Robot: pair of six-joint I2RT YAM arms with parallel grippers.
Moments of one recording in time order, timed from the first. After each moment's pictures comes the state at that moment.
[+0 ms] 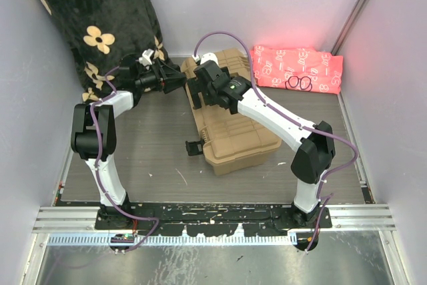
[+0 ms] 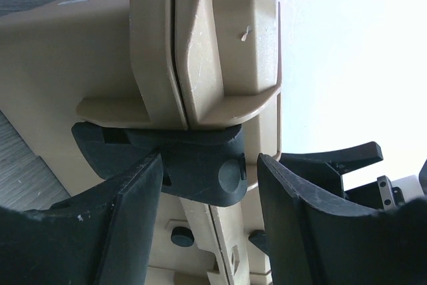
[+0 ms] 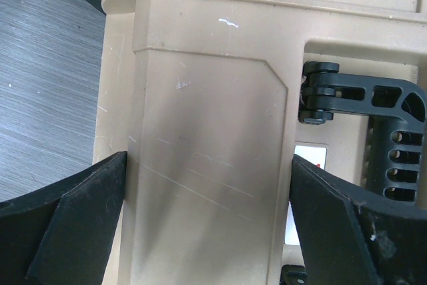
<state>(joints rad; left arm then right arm) -0.07 1.96 1.29 0.44 1.01 -1.16 0.81 1.85 1.75 -0.73 0.36 0.27</state>
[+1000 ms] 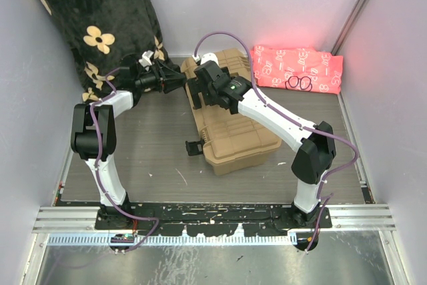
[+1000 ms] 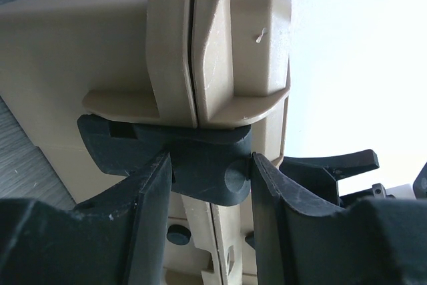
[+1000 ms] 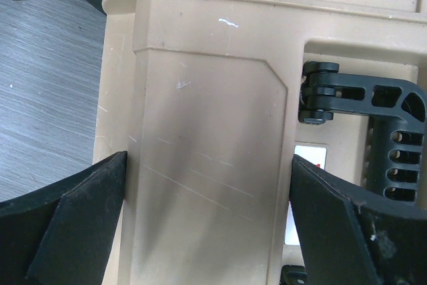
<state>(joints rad) -0.06 1.96 1.29 0.41 1.00 -1.19 0.81 1.85 1.74 -0.72 0.36 0.27</state>
